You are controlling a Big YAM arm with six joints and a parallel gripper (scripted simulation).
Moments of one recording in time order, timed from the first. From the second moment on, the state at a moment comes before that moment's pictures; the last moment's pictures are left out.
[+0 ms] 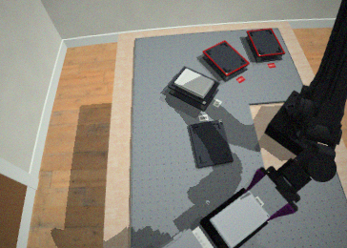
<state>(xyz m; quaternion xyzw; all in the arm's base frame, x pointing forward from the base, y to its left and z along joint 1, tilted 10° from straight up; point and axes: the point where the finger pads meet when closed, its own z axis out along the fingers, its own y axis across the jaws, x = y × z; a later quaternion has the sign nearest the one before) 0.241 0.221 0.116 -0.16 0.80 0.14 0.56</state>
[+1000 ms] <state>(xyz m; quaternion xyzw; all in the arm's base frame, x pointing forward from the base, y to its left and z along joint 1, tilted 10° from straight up) 0.243 0.222 0.101 -0.16 0.80 0.14 0.56</state>
